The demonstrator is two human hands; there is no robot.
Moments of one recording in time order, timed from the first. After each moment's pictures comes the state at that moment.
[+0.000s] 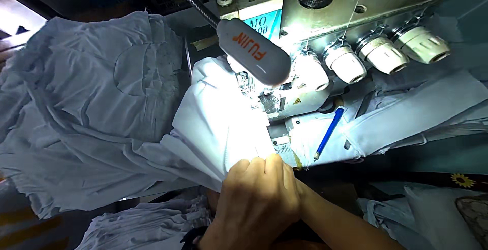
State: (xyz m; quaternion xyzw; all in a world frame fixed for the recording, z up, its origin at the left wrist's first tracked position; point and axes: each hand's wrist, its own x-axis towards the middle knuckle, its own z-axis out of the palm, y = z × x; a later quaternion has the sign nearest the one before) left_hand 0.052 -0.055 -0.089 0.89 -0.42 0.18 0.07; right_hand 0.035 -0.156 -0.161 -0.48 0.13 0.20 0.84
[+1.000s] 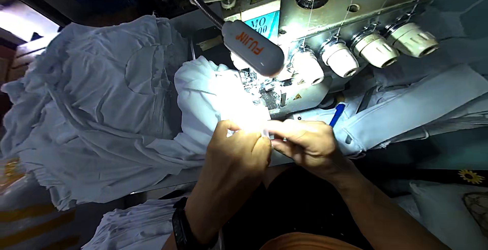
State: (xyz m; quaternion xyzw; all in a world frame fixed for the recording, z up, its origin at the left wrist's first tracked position) left_hand 0.089 -0.026 -0.091 0.86 -0.46 0.14 0.17; right_hand 0.062 -0.223 -0.165 -0.80 -0.23 -0.27 0.48
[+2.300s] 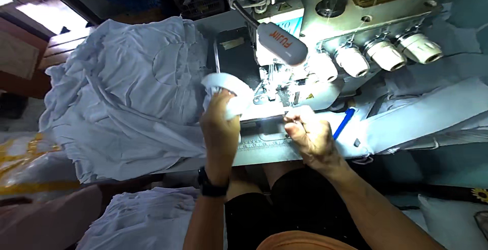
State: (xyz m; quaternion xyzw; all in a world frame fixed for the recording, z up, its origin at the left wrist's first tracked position) left_hand 0.107 -0.010 -0.132 0.89 -0.17 0.22 0.36; right_hand 0.059 -0.207 -0.171 -0.84 -0.09 -0.24 0.47
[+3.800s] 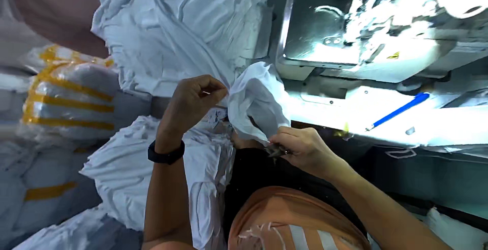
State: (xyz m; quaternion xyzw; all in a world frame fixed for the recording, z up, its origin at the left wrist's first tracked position) left_hand 0.033 0.129 -0.083 0.90 -0.12 -0.04 0.42; right_hand -0.002 -0.152 -0.196 -0.79 -0.41 -0.07 0.45
